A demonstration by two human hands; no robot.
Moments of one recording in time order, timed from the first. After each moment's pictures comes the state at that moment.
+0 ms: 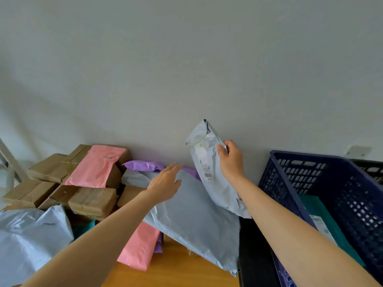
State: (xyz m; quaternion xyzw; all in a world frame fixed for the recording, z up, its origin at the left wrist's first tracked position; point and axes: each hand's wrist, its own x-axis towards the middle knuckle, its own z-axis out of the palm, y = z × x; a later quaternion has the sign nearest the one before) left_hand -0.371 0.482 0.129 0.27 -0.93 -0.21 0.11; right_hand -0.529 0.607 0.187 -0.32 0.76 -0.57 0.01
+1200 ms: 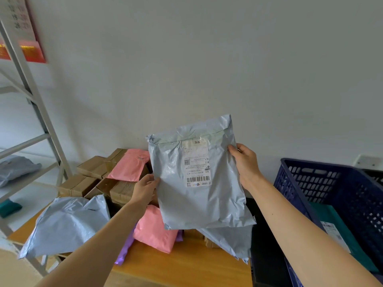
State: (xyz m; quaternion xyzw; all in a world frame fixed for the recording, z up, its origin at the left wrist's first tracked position) left_hand -0.222 0.515 0.149 0.42 -0.53 -0.64 0.36; right_hand -0.442 0.665 0.239 -0.27 0.60 -0.72 0.21
